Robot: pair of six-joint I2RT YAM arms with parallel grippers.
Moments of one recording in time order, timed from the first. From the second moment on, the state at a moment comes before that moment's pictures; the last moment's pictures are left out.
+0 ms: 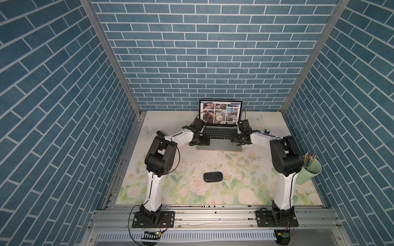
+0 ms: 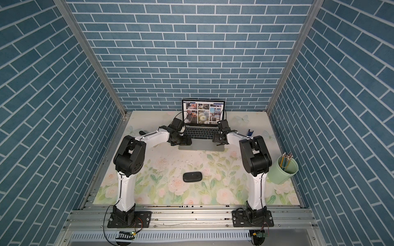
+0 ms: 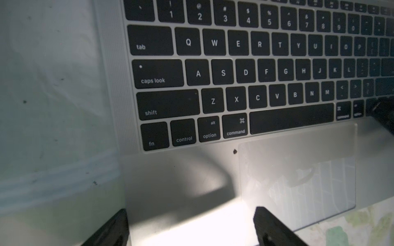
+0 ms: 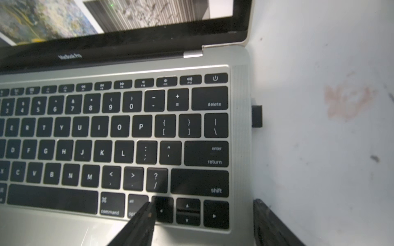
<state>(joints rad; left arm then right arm) -0.48 2.12 1.54 -0.53 0.13 -0.39 0.39 2.03 1.31 -0.24 0.01 0.36</state>
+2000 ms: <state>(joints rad) -0.57 2.04 1.45 -0.62 0.02 -0.42 0.45 1.94 1.17 -0.20 0.04 0.36</state>
